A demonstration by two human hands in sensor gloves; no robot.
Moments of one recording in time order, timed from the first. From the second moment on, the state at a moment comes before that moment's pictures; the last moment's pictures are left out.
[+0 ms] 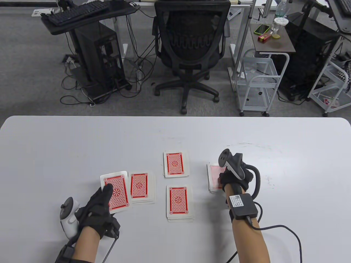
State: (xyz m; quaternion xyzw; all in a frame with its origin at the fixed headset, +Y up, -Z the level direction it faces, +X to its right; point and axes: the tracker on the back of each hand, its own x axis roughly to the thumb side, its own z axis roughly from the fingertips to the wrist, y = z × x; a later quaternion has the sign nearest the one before) left_hand -0.295 -0.782 -0.319 -0.08 0.11 0.80 0.59; right_hand 0.183 -0.740 -0.464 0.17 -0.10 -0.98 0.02
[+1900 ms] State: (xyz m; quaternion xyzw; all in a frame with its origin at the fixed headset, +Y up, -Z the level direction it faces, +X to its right) left_hand -0.279 -0.783 -0.318 -0.12 0.09 0.79 0.60; right_hand 0.055 -0.762 -0.395 0.03 -0.14 -0.99 -0.05
